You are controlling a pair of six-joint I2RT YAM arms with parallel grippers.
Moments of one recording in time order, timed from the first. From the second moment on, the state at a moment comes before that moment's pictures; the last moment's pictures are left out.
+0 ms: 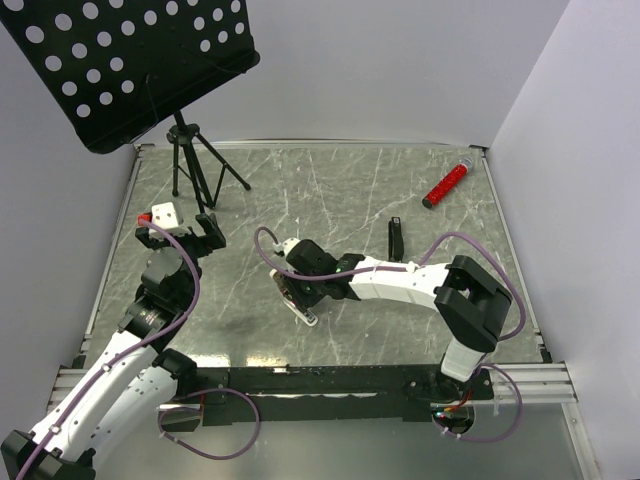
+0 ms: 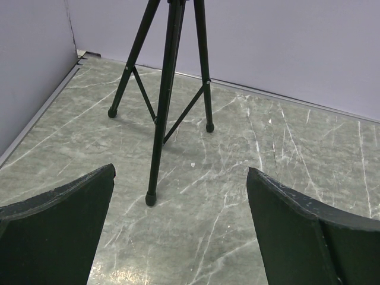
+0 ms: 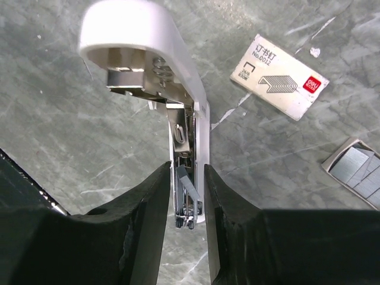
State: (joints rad) left arm -0.48 0.62 0.56 0.06 -0.63 -0.21; right arm 1.01 1.70 1.08 -0.32 -0.01 0.29
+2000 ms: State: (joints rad) left arm -0.48 0.62 0.56 0.06 -0.62 -0.21; right arm 0.92 1.56 1.00 -0.21 -0.18 0.36
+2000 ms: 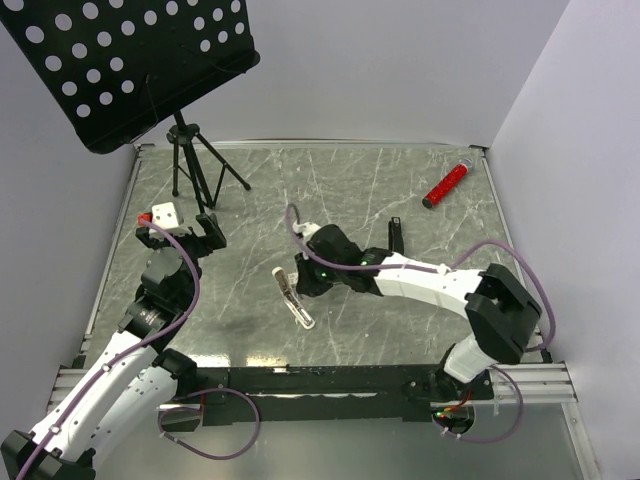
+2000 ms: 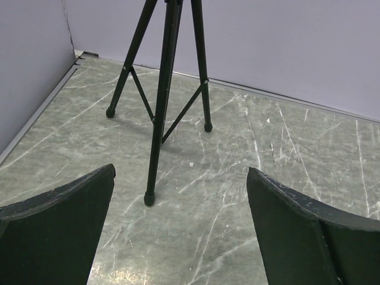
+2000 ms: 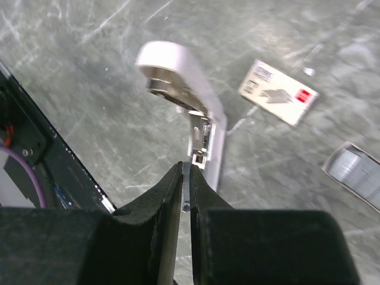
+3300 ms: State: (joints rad) left arm -0.48 0.63 0.56 0.06 -0.61 -0.21; right arm 0.63 1.57 0.45 0.43 -0.48 0.64
